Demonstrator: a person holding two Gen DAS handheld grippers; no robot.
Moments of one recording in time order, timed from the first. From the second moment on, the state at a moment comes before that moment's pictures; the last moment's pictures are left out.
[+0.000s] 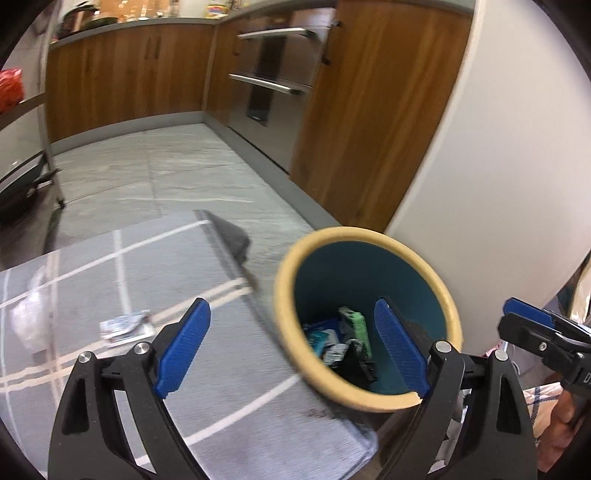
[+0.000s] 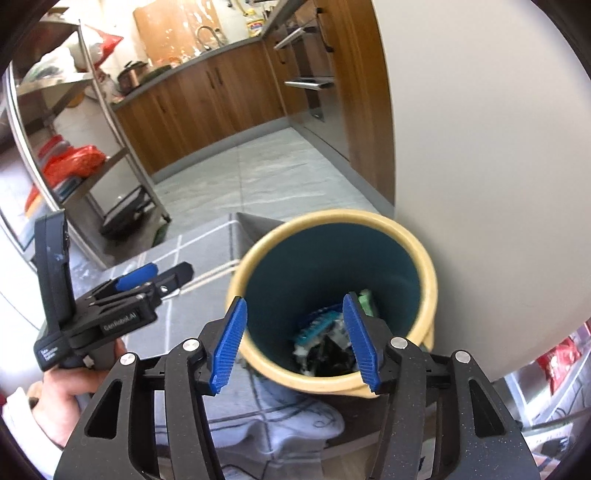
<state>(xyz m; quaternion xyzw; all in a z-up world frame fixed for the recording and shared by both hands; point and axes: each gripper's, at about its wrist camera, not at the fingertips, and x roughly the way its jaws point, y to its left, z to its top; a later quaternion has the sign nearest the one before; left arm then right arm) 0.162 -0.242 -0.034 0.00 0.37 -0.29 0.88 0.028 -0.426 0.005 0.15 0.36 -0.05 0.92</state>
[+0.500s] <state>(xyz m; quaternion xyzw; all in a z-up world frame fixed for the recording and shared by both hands) 0.171 -0.106 -0.029 0.01 0.37 -0.17 0.91 0.070 -0.357 0.053 0.13 0.34 0.04 0.93</state>
